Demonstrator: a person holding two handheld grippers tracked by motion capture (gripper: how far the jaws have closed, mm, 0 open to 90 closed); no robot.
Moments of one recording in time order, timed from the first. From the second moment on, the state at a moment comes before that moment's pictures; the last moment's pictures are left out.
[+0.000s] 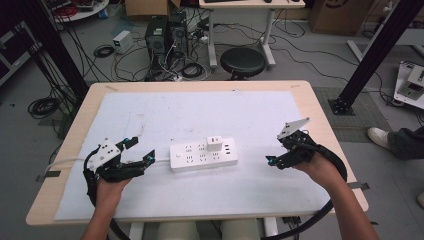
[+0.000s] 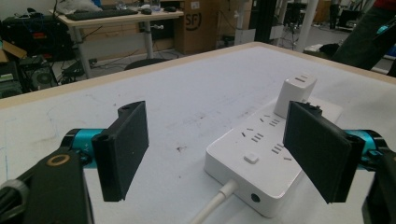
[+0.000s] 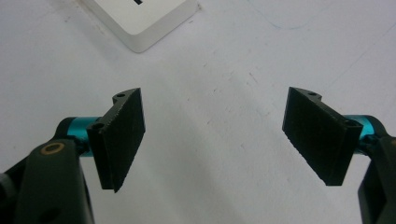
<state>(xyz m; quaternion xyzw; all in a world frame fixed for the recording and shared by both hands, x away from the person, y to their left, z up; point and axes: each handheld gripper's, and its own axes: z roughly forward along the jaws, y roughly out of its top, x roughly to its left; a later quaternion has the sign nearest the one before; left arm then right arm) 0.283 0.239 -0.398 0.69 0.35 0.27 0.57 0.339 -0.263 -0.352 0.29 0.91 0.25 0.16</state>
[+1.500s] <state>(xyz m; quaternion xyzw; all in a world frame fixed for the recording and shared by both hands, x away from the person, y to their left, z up) 0.283 0.245 -0.404 0.69 0.36 0.27 0.57 0.331 -0.272 -0.368 0.31 0.90 0.27 0.16</state>
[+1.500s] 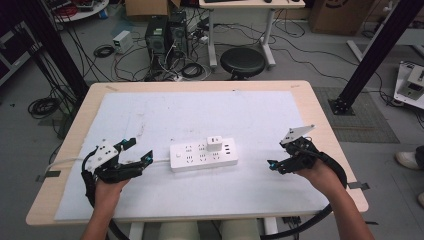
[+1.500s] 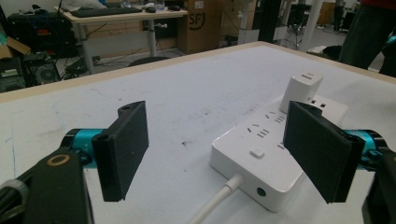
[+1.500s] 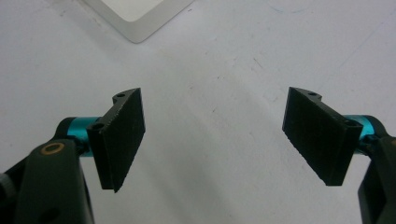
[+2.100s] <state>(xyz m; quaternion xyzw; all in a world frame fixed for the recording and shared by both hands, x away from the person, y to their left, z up) 0.279 0.244 -0.404 0.69 0.36 0.27 0.57 0.329 -0.270 -0.365 0.30 0.90 0.26 0.16</state>
